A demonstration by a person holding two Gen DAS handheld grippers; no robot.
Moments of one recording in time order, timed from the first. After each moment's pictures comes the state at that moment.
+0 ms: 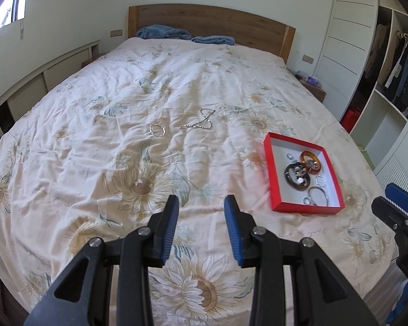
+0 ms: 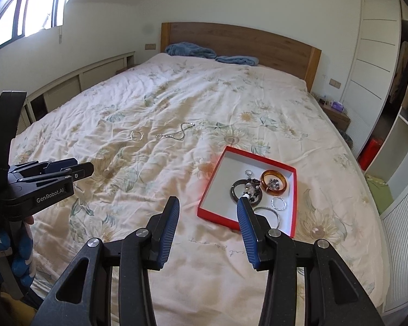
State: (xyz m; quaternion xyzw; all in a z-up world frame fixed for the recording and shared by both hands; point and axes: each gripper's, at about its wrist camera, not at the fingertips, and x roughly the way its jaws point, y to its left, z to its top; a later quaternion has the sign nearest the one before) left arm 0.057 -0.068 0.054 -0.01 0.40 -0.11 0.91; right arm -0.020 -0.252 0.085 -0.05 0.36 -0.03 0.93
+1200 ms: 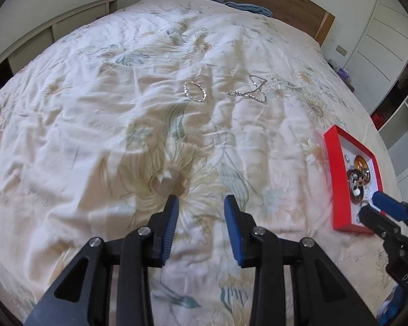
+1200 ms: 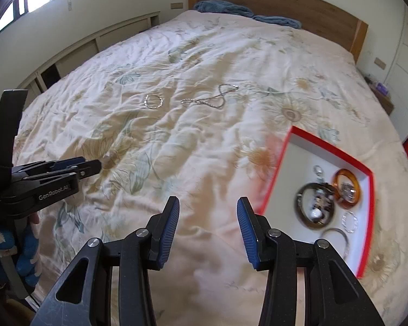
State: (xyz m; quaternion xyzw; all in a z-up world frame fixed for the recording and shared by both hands) left arm 0.169 -0.018 -0.040 -0.06 0.48 -0.08 0.87; right arm 0.124 -0.217 -0.006 -0.04 0.46 0.06 0.89
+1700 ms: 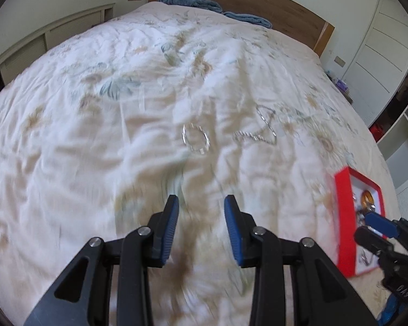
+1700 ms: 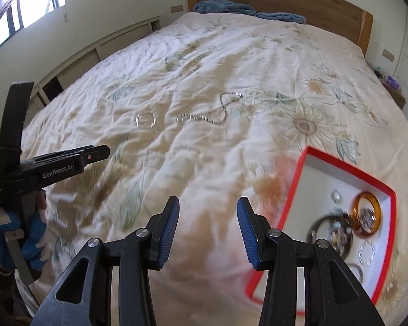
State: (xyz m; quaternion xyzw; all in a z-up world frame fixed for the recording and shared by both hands) left arm 0.256 -0.010 -0.037 -0.06 0.46 -0.08 0.88; right arm 0.198 -0.231 -0.012 0.00 0.45 0.08 0.89
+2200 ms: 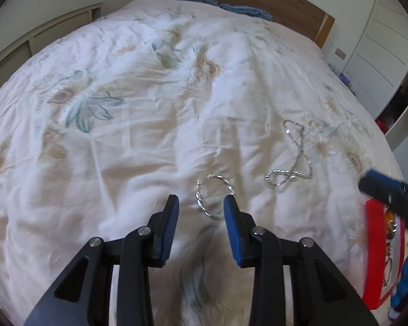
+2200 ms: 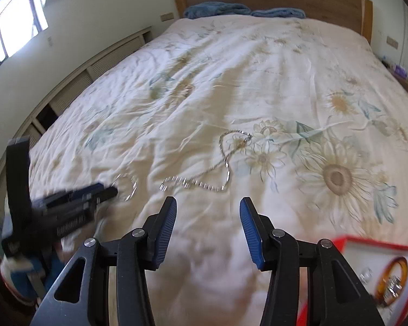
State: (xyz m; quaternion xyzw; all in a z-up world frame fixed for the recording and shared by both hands) left arm 0.354 -0.007 -0.080 -0.04 0.47 -0.10 0.88; right arm 0.336 -0.232 -0.037 0.06 0.45 0.08 0.89
